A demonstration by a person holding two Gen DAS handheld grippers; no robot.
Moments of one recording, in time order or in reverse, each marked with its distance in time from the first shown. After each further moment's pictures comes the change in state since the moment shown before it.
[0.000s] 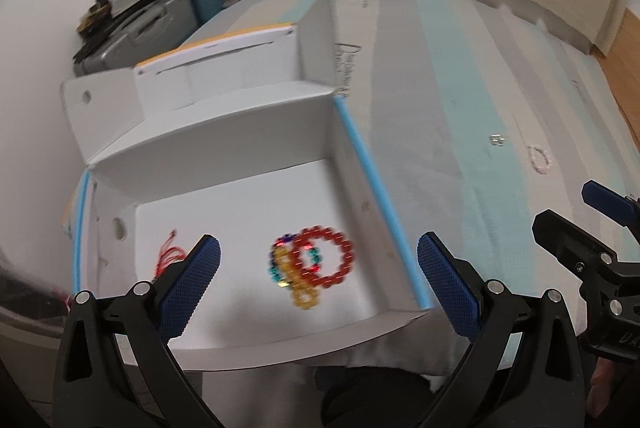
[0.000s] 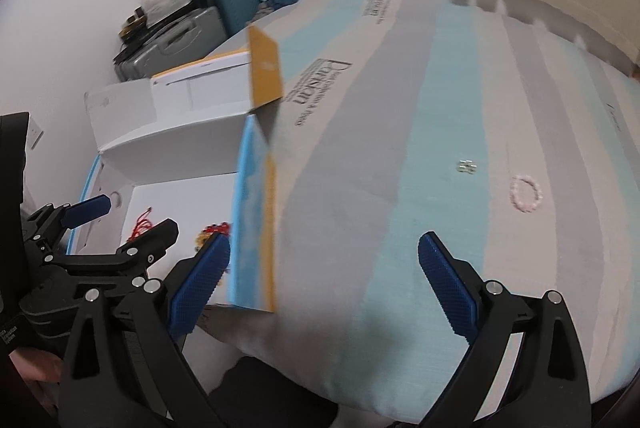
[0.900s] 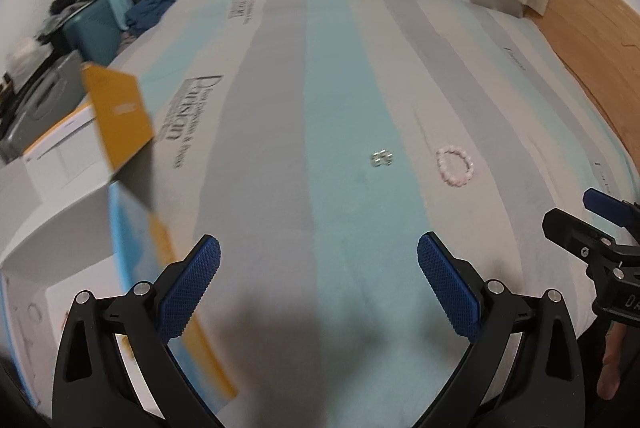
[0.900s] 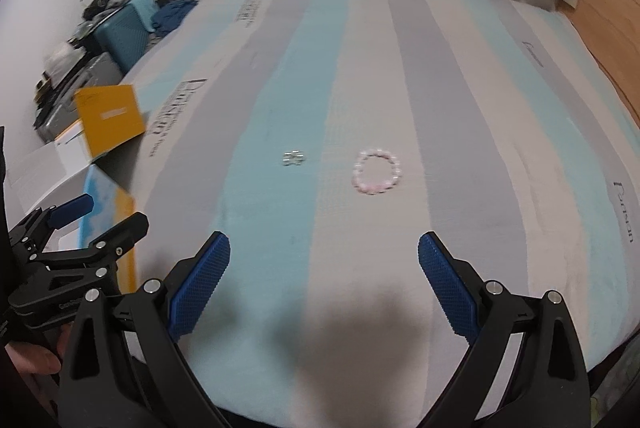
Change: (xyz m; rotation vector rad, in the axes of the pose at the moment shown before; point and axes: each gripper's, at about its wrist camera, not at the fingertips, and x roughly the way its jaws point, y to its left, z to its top) left arm 0.063 -0.182 0.053 0.197 -0.035 -0.177; right arm -0.002 -0.210 -0.010 0.238 0.017 -0.180
